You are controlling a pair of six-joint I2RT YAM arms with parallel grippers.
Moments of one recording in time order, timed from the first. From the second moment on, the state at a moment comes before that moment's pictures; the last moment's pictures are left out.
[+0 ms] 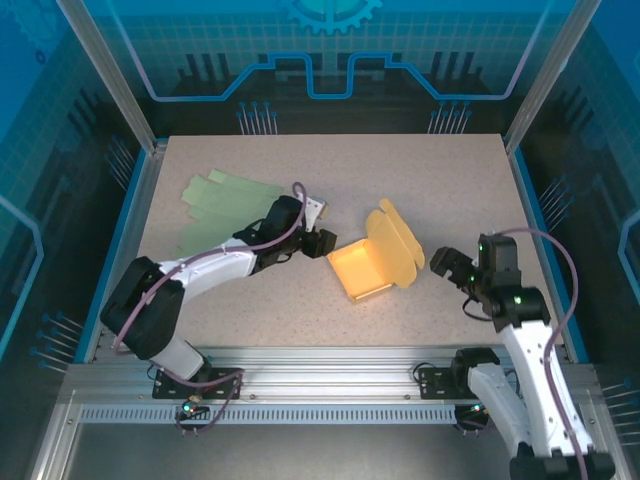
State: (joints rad) left arm -0.58 1.59 0.96 -0.06 0.15 -0.18; right arm 0.05 0.65 0.71 -0.90 -0.05 0.60
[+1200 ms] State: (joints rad) left arm -0.67 1.96 1.24 -0.22 0.05 0.17; right arm 0.06 0.58 0.69 -0.96 -0.14 0.61
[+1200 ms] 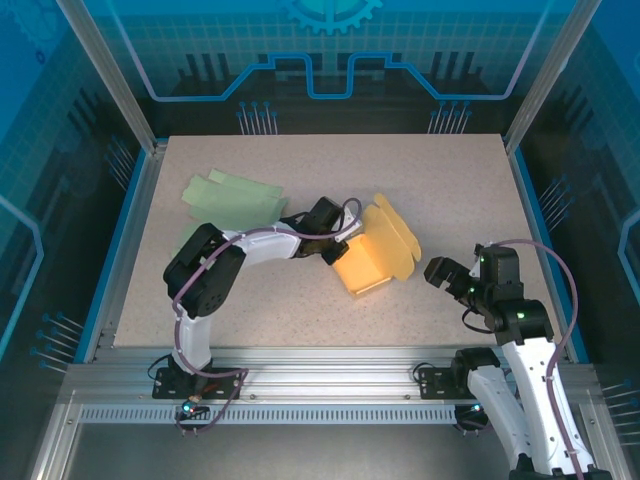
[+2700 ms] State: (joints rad) left arm -0.76 2.03 1.42 -0.60 -0.47 -0.24; right arm 0.06 0.63 0.70 -0.95 -0.14 0.61
